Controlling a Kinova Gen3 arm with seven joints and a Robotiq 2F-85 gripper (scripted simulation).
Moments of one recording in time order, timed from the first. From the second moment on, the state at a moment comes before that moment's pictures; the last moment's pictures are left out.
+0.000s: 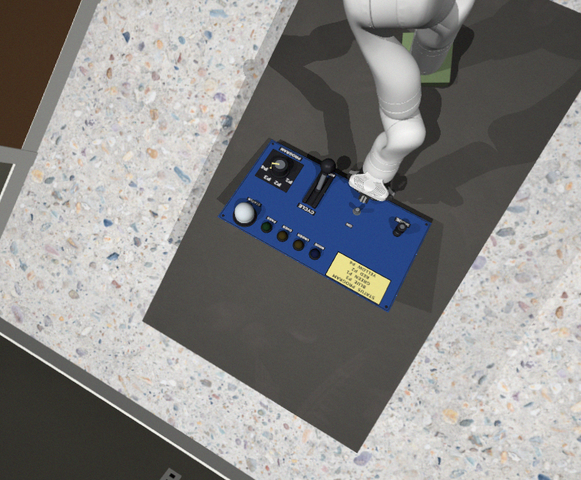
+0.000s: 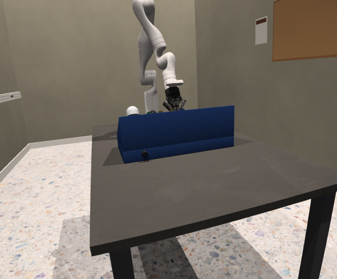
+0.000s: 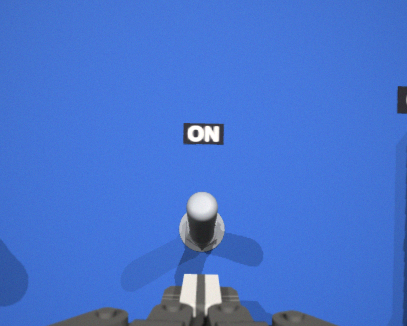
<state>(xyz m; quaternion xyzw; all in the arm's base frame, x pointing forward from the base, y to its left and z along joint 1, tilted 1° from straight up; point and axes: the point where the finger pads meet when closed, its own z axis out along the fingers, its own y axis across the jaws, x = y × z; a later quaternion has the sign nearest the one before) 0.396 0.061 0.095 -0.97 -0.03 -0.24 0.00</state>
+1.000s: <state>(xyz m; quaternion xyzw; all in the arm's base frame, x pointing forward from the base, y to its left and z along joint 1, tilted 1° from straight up) 0.385 0.061 0.115 -0.97 -0.03 -0.24 0.00</state>
